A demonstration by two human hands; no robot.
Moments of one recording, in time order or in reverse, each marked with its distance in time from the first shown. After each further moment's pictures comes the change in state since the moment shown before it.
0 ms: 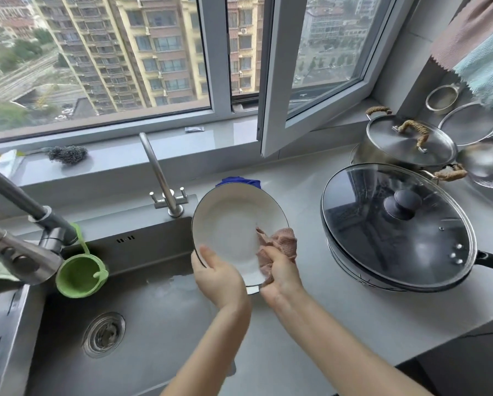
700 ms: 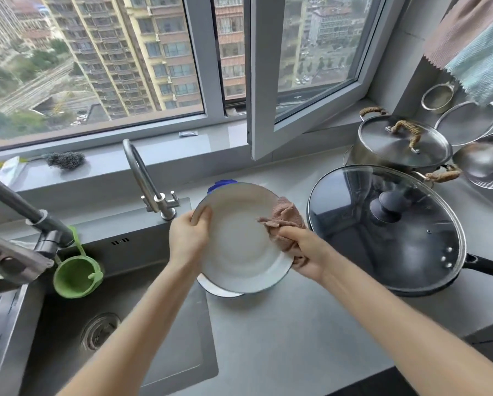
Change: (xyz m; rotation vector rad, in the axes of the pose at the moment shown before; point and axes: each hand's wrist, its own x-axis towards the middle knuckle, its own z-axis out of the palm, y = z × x) left_hand 0.049 0.035 0.021 0.428 -0.397 0.270; right_hand -0.013 -0.115 -0.031 -0.404 -0.503 0.100
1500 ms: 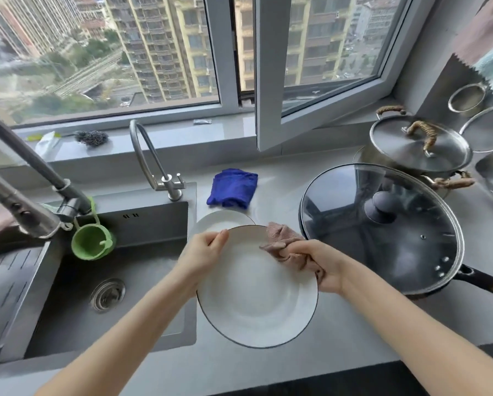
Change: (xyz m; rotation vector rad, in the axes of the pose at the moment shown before) left_hand -0.080 -0.007 0.016 0.320 -0.280 -0.033; right_hand -0.039 -0.012 -0.057 -0.219 -0.270 0.313
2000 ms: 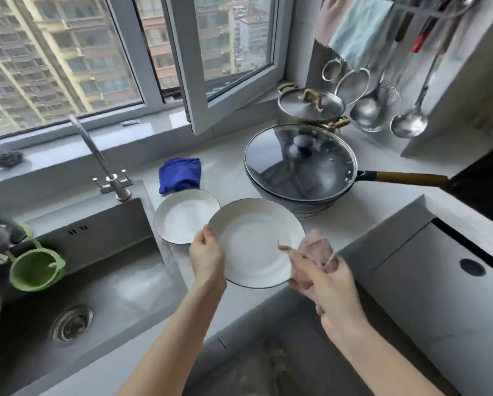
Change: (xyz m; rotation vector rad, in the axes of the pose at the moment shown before) left_hand -0.088 -0.036 0.047 -0.533 0.118 -0.103; right_hand -0.103 0.180 0.109 0.322 1.028 -0.584
